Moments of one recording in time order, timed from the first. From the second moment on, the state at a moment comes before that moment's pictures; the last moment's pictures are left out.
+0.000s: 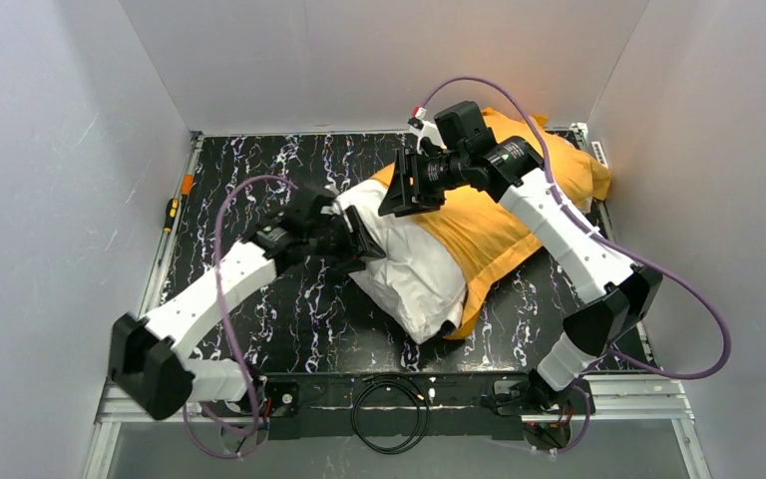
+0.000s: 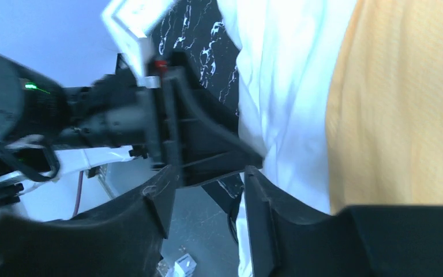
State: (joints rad) left arm -0.63 1.35 1.10 -0.60 0.26 -1.02; right arm 0.65 1.63 1.79 -0.90 -0.53 0.62
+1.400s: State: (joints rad) left arm -0.28 1.45 1.00 -0.45 0.57 -0.97; right arm 0.64 2.14 2.36 -1.16 -0.23 0.20
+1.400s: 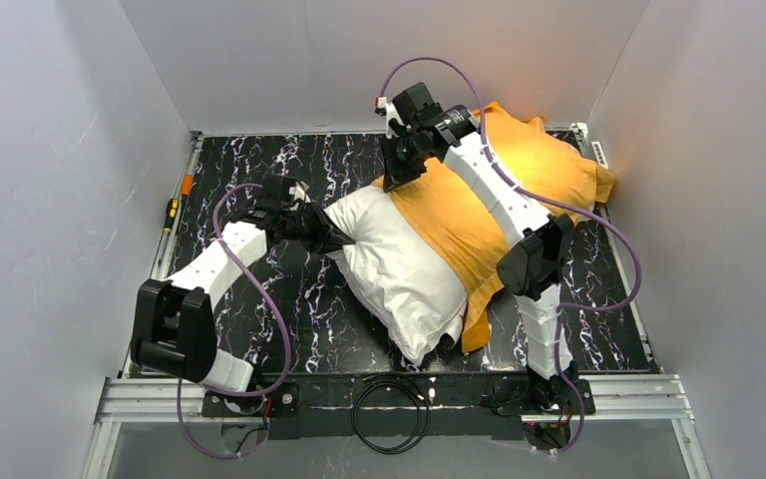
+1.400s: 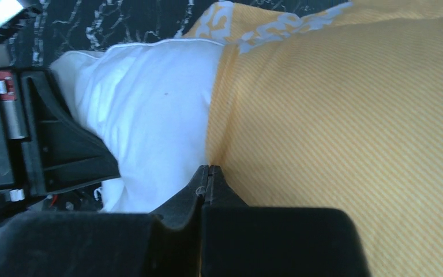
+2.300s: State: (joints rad) left arm -0.48 1.62 1.25 -0.33 0.46 -1.14; right arm 0.63 1.68 1.44 -0.09 -0.43 1.13
